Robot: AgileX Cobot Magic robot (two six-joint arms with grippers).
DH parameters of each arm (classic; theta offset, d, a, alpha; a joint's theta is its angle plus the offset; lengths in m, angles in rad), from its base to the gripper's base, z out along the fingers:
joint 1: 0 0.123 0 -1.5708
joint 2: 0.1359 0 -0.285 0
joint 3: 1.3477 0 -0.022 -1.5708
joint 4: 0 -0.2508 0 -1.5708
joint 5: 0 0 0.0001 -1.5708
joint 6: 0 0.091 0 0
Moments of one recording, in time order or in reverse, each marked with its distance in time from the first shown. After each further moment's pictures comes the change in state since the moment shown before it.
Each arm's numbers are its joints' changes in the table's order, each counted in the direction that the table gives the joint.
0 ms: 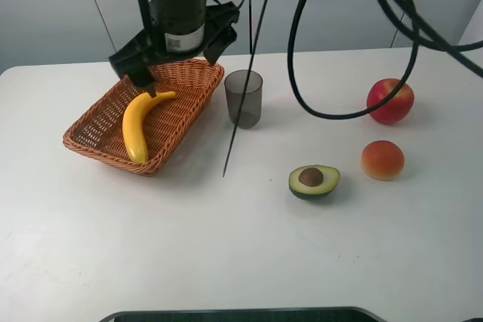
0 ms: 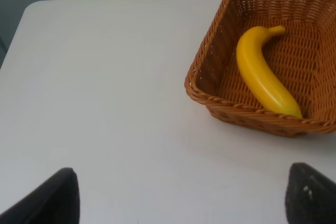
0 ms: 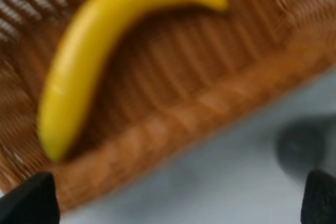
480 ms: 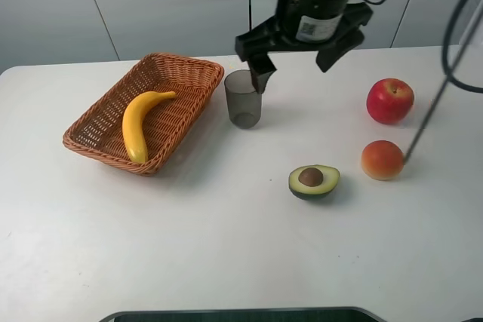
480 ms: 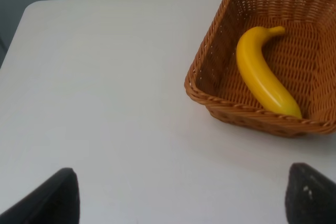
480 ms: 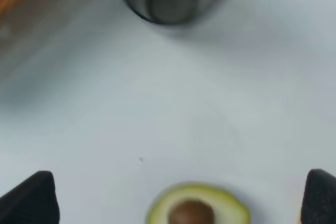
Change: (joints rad) left arm 0.000 0.000 0.000 0.000 0.000 0.000; right arm -0.264 -0.376 0.485 -0.102 0.024 -0.026
